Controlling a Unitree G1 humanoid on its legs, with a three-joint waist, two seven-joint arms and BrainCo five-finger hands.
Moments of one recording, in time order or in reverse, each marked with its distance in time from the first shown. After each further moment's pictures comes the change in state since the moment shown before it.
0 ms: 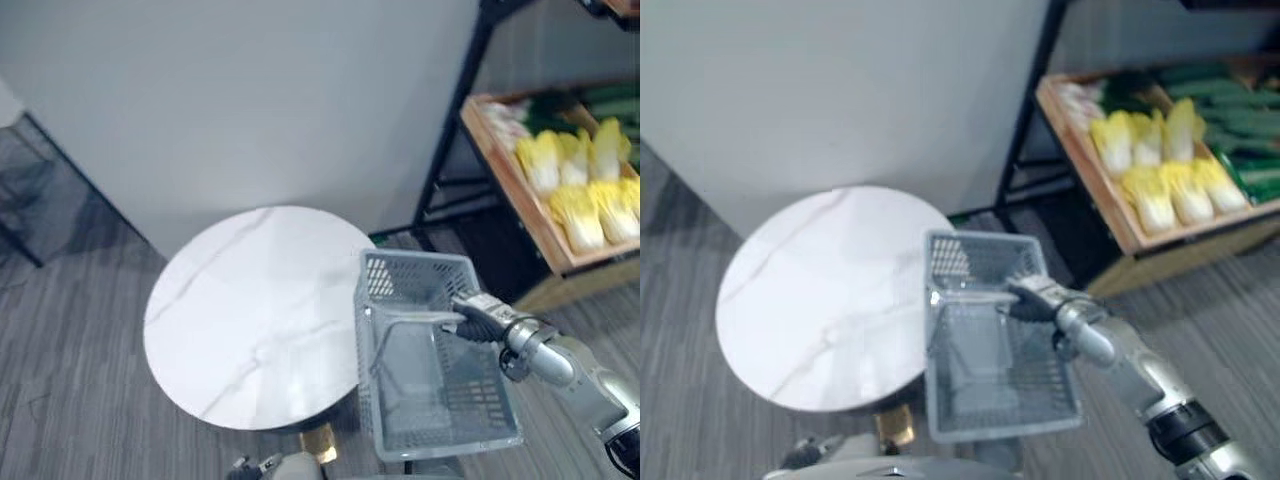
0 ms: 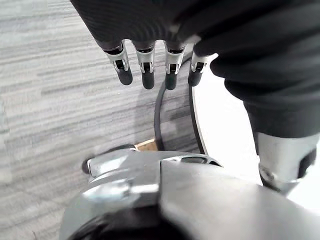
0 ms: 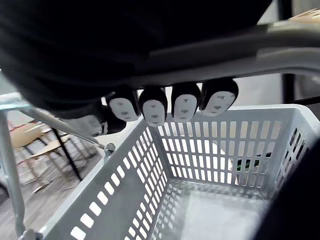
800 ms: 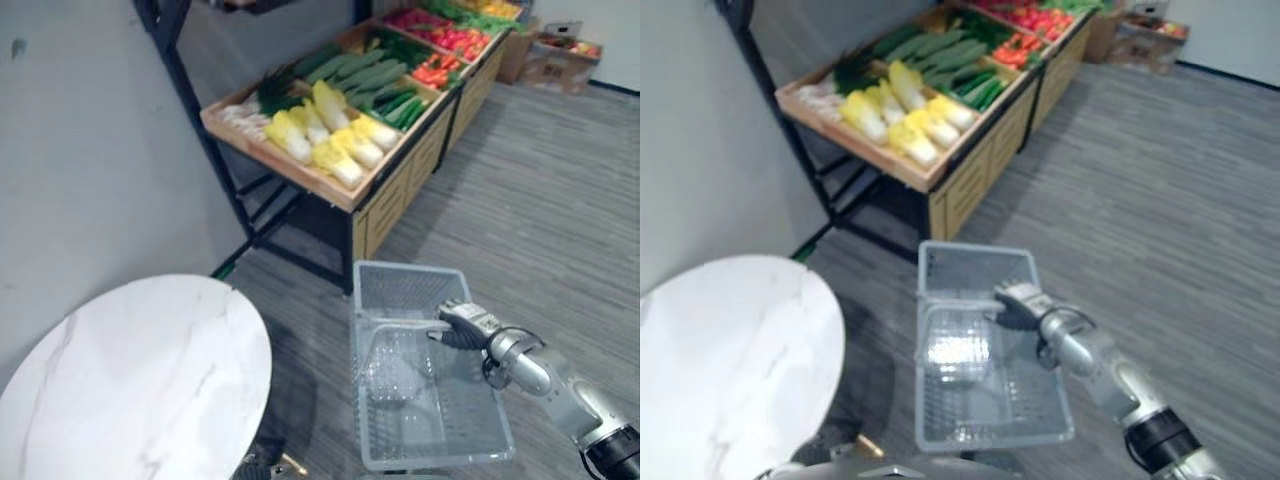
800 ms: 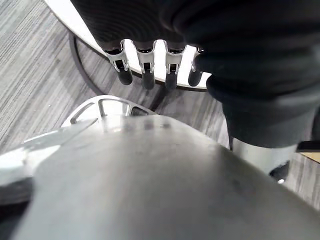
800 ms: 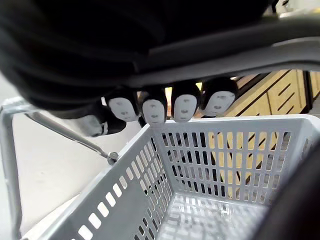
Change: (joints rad) left arm -0.029 -0.003 -0.066 0.046 0.051 0.007 0.000; right arm 0.029 0.075 0.038 0.013 -0.036 -0.003 -0.037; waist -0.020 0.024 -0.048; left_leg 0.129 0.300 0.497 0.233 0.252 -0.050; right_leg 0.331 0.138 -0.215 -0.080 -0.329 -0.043
